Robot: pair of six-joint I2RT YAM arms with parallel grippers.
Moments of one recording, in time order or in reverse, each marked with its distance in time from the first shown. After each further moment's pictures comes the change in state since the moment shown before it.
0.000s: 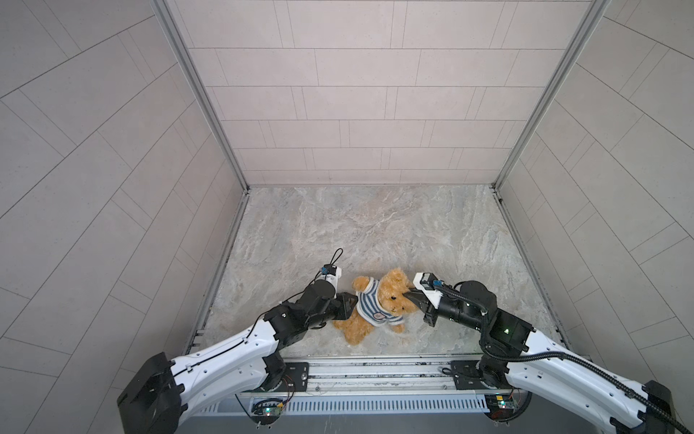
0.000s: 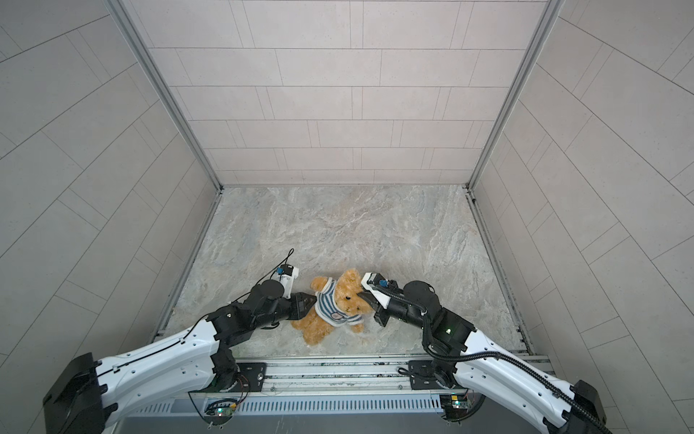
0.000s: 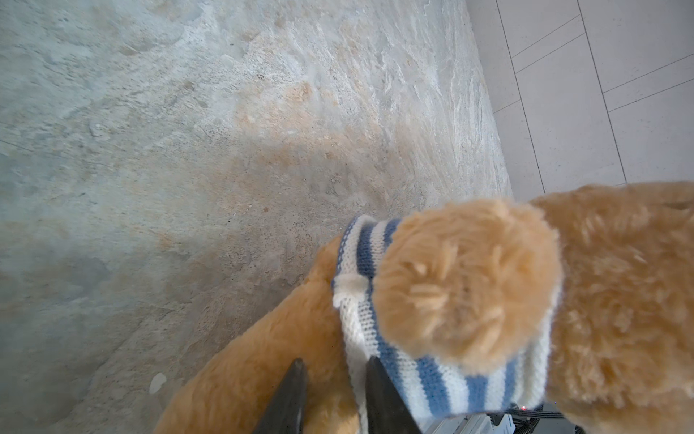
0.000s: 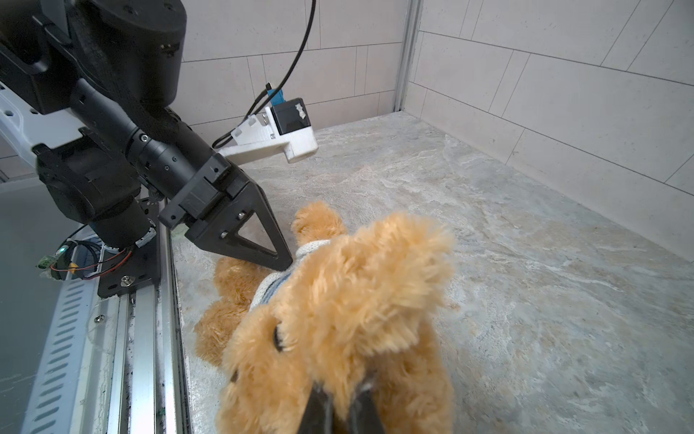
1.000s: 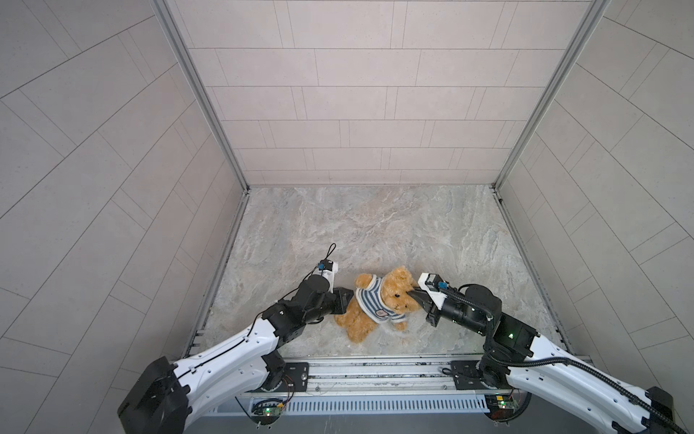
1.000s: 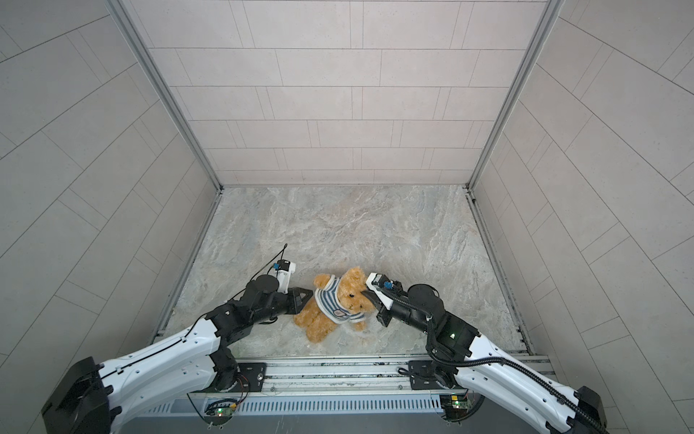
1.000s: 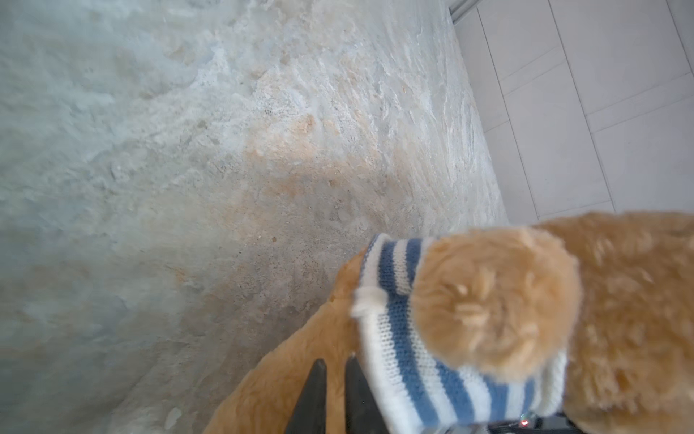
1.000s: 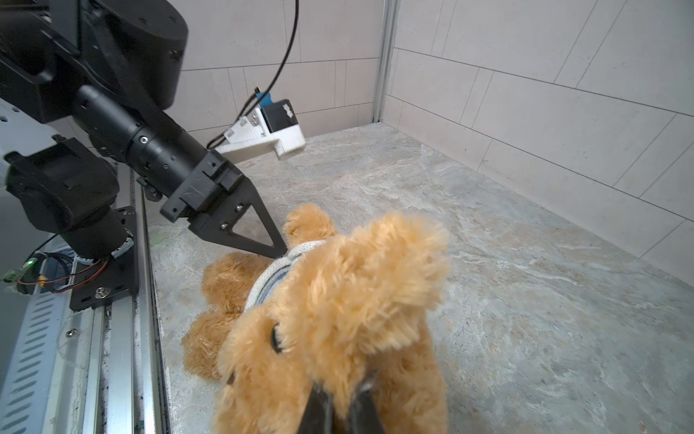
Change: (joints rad) left arm 0.071 -0.037 -0.019 0.031 0.030 0.078; right arm 0.006 -0.055 -0.025 -0.008 0.101 0.005
